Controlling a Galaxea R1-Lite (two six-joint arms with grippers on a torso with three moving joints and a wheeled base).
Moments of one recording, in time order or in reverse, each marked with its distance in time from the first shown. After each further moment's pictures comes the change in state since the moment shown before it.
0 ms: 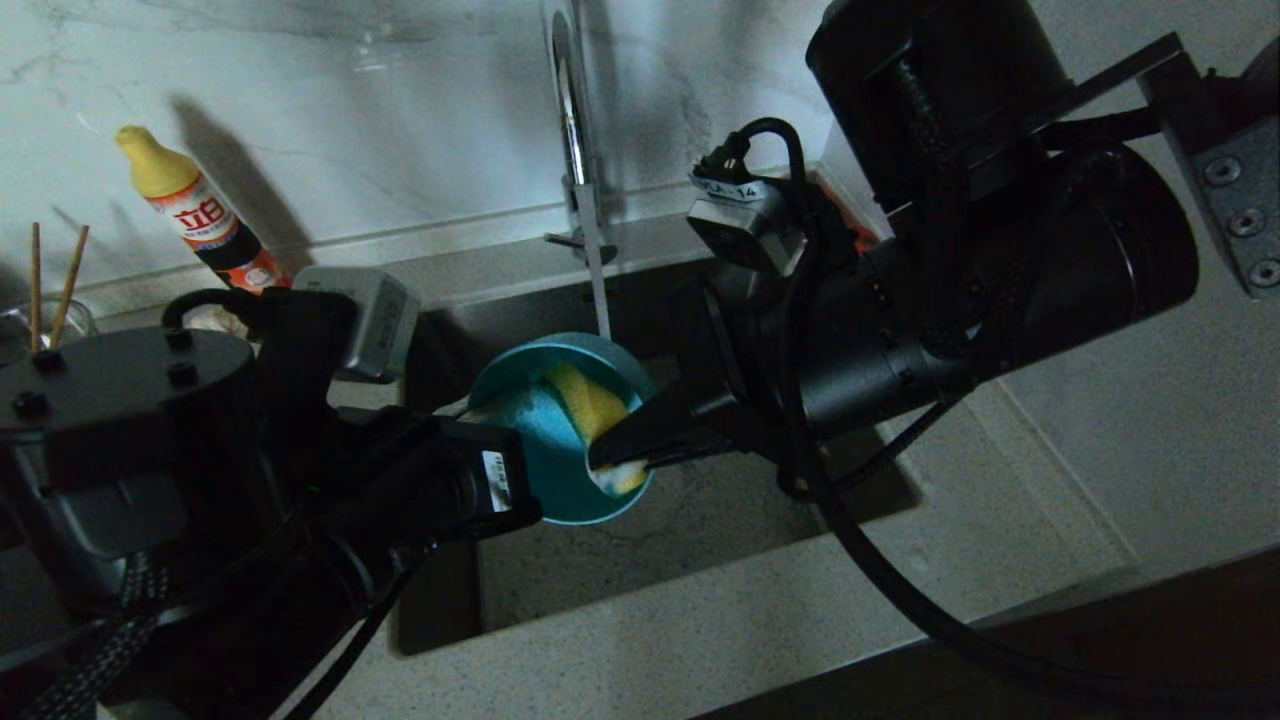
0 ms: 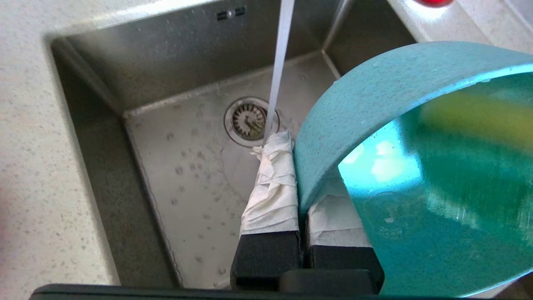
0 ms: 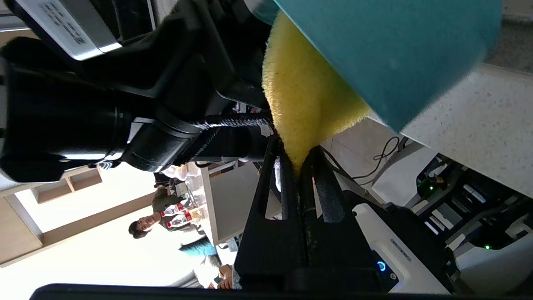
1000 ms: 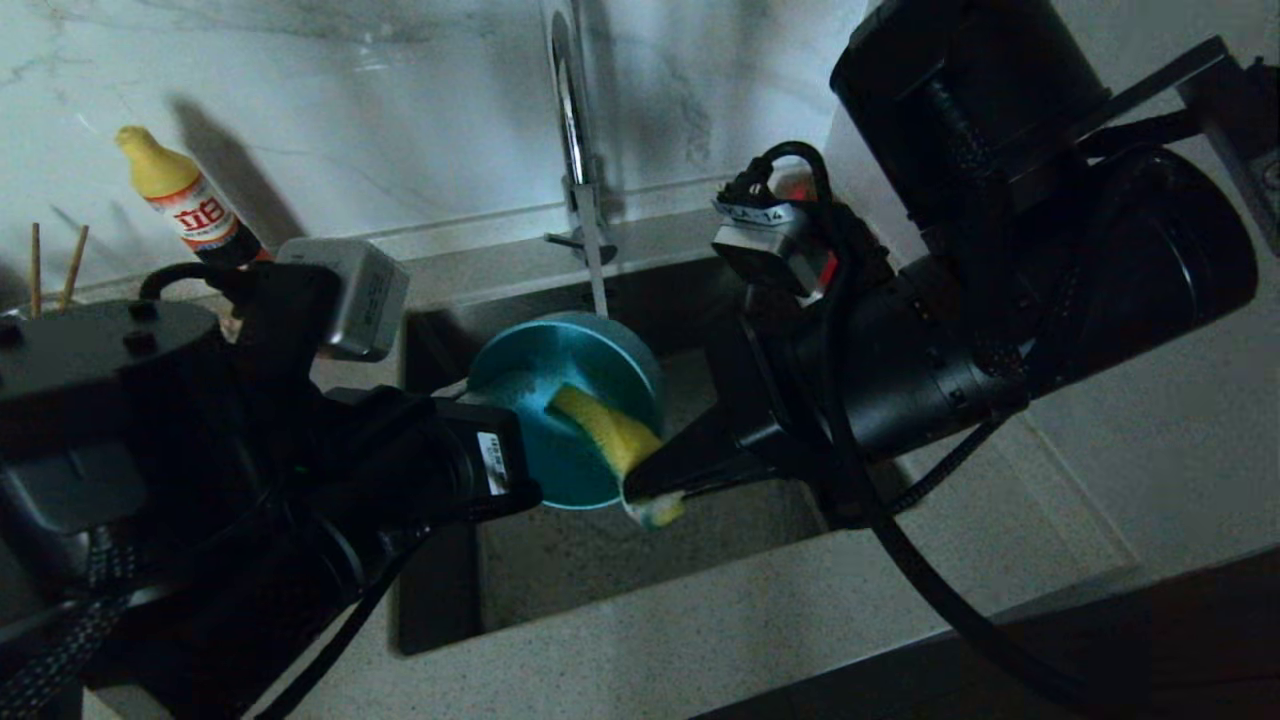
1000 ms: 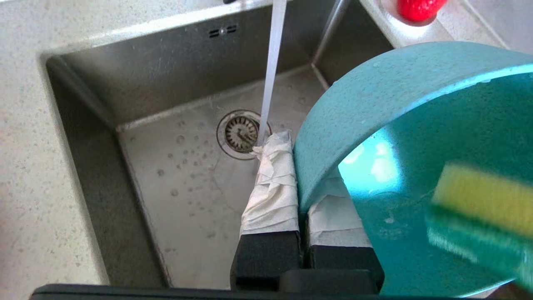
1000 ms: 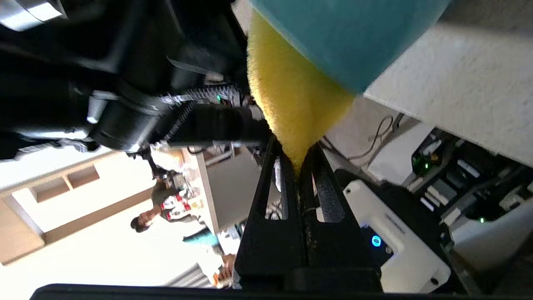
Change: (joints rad) left arm 0.004 -0.011 -0.028 -0.003 -0.026 0.014; right arm -0.003 -0.029 0.027 0.084 0.001 -0.001
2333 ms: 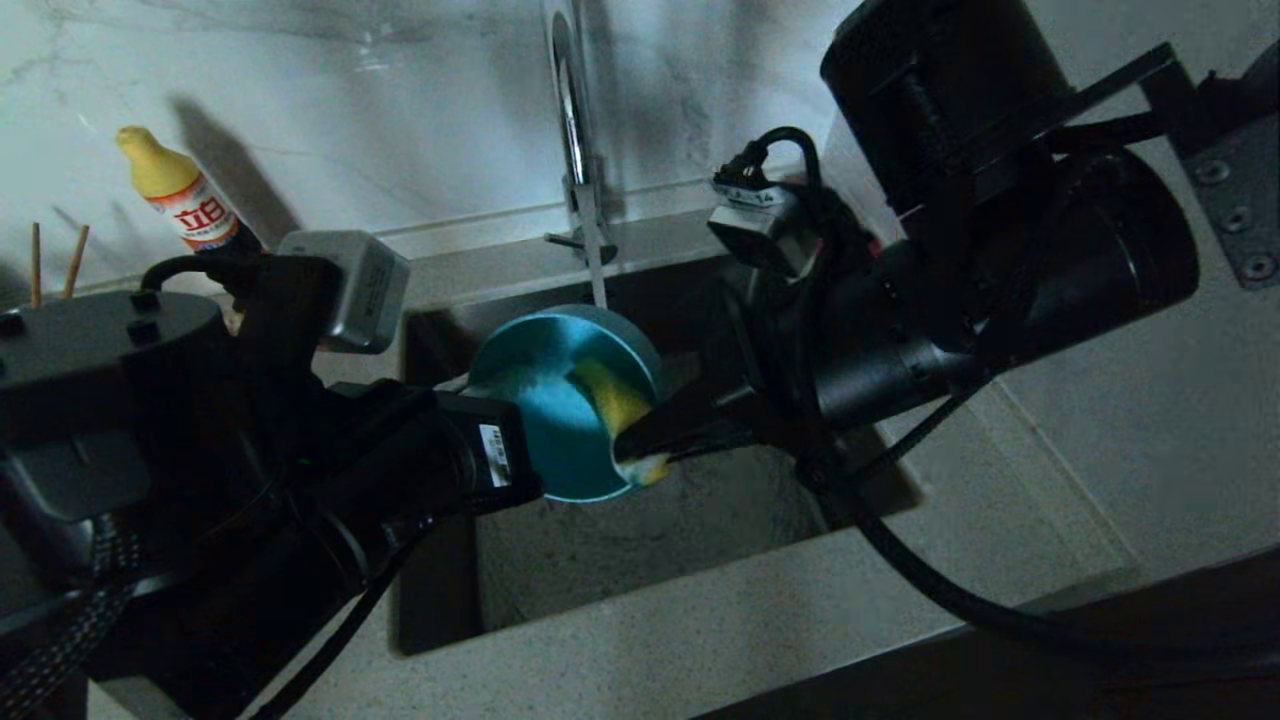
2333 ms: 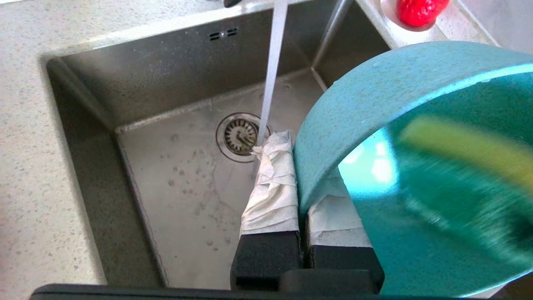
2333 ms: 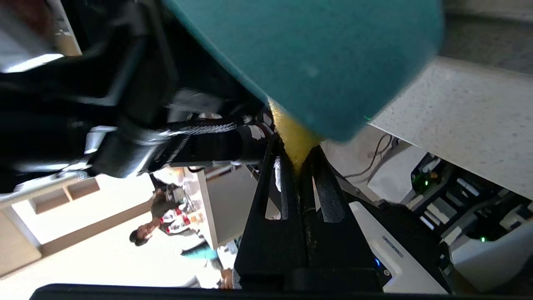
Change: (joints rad) left arm 0.001 0.004 -0.010 -0.001 0.000 -0.004; right arm -0.032 0.023 -0.023 -0.053 -0.006 0.001
